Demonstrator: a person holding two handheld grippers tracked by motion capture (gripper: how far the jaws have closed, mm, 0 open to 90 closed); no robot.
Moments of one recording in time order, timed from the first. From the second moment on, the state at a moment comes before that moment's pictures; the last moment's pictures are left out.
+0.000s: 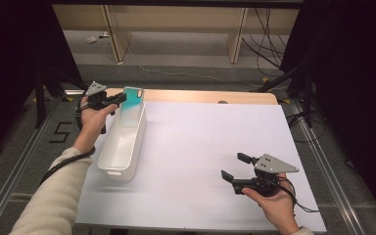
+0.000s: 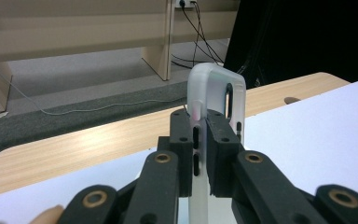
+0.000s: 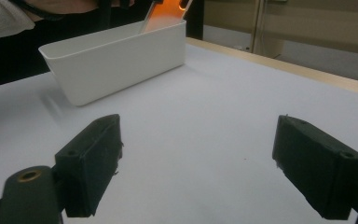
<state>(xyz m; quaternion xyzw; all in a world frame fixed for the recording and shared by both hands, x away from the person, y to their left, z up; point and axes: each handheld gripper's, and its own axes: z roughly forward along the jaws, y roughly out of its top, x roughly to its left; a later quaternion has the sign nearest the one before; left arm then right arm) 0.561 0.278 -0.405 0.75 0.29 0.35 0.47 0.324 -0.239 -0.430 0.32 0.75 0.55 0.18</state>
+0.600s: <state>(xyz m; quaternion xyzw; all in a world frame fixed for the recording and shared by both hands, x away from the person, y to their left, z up) 0.564 0.280 -0.413 0.75 0.29 0.35 0.47 0.324 -0.239 -0.430 0.32 0.75 0.55 0.18</state>
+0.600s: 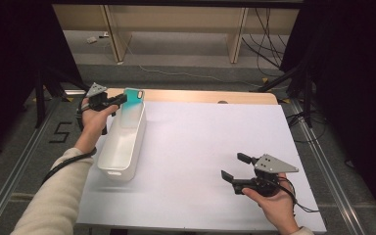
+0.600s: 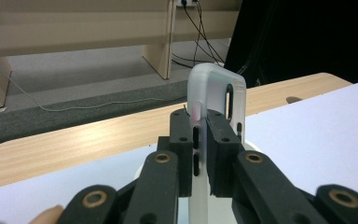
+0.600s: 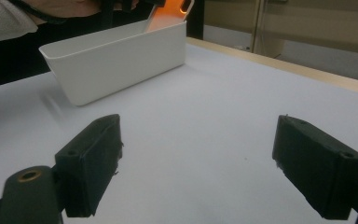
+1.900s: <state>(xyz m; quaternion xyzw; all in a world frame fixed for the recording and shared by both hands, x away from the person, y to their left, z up) 0.565 0.283 -0.417 0.77 0.29 0.35 0.45 0.324 -0.238 -0.431 0.32 0.75 0.55 0.17</state>
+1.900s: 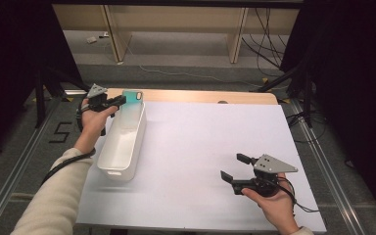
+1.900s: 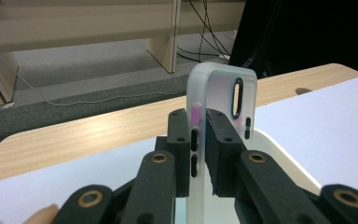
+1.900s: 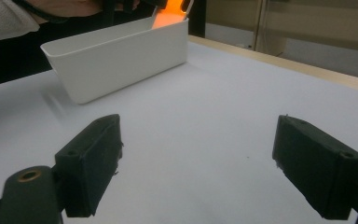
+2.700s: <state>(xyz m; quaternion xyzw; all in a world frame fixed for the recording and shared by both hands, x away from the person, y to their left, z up) 0.566 0.283 -0.420 0.78 0.31 0.36 0.41 0.325 -0.239 -0.432 0.31 0.76 0.54 0.18</state>
